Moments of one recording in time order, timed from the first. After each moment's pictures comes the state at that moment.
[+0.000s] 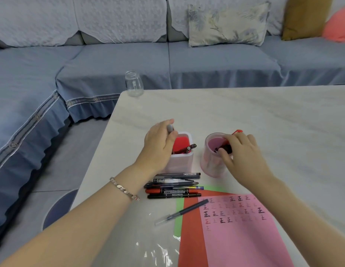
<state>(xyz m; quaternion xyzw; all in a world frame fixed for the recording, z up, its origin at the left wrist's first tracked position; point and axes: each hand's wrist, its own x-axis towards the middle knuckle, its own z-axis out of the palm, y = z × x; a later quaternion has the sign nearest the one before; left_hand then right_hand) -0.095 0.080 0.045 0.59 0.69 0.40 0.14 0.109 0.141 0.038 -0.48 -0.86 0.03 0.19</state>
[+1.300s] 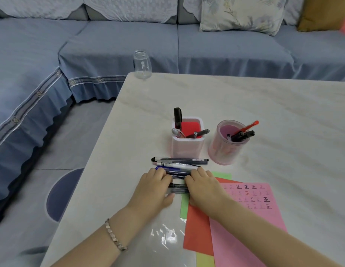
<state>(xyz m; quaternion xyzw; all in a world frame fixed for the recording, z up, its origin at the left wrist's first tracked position) -0.096 -0.016 -0.056 0.71 0.70 0.13 -0.01 0.053 0.063 -0.038 -0.29 -0.95 -0.07 -0.02</state>
